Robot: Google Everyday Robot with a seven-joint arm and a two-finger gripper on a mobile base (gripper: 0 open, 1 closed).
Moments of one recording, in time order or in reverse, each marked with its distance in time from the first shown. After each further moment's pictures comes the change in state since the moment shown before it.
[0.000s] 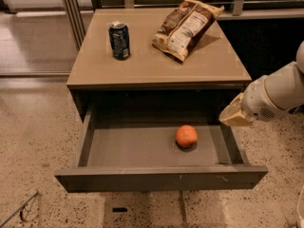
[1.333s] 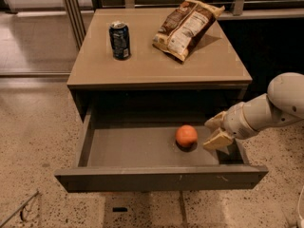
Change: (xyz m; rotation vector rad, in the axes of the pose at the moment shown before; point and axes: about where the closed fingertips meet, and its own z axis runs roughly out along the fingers) arm 0.022 0.005 0.102 -0.100 -0.128 0.017
